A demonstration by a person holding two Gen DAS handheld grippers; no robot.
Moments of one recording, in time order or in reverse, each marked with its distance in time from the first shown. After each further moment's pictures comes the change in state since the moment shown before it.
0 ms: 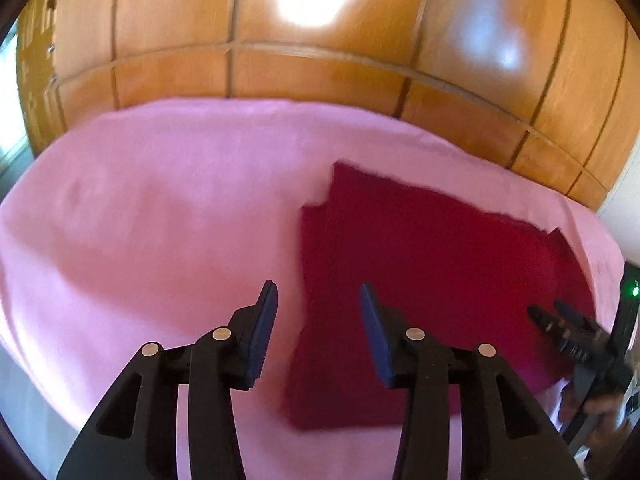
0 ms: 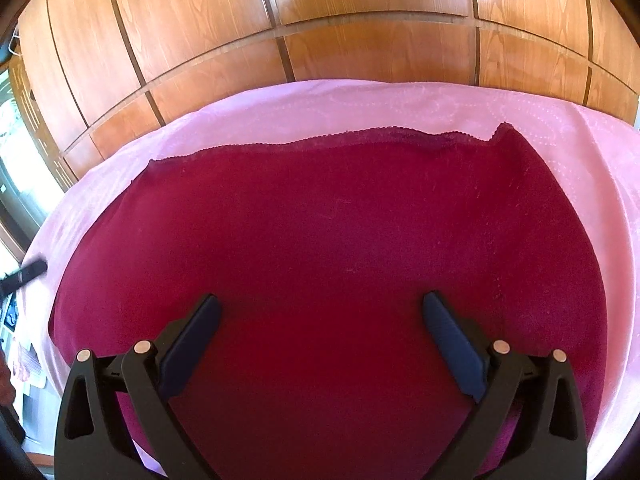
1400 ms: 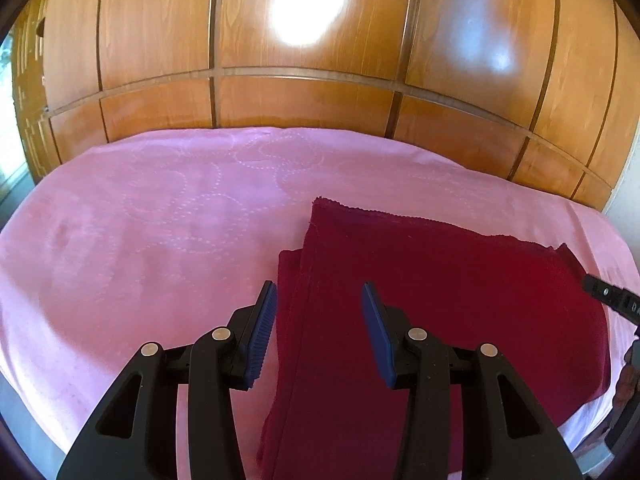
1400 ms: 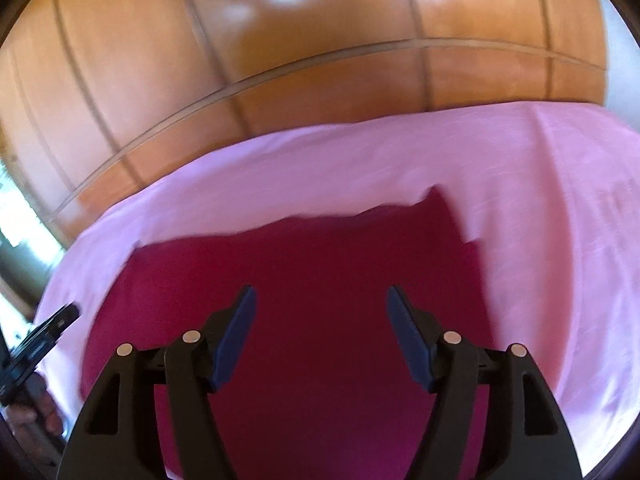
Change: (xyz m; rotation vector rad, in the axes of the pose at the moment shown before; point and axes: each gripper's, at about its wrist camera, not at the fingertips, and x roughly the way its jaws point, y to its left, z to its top) left arm 0.024 -0.013 0.019 0.042 -0.072 0.038; right arm -0.051 -0.039 0.045 0.119 -0.046 0.027
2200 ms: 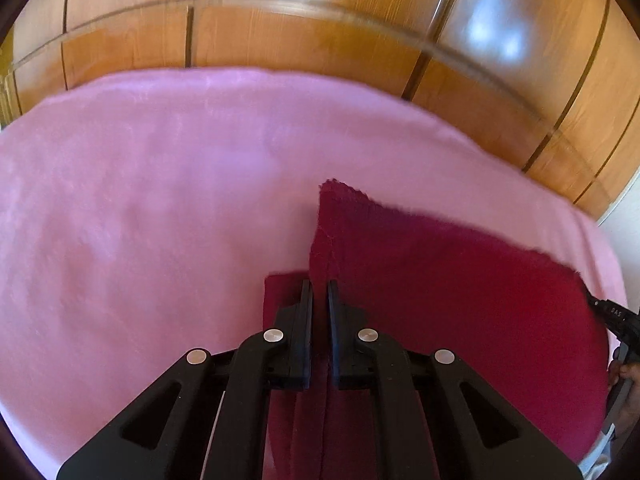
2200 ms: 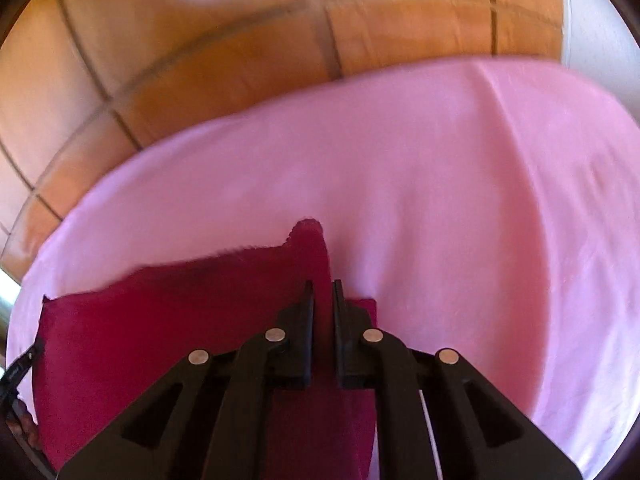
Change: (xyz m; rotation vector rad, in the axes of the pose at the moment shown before) left arm 0.113 0.029 0.019 -0.083 0.176 -0.104; right arm 0.077 -0.124 0.046 0.204 0.050 -0.225
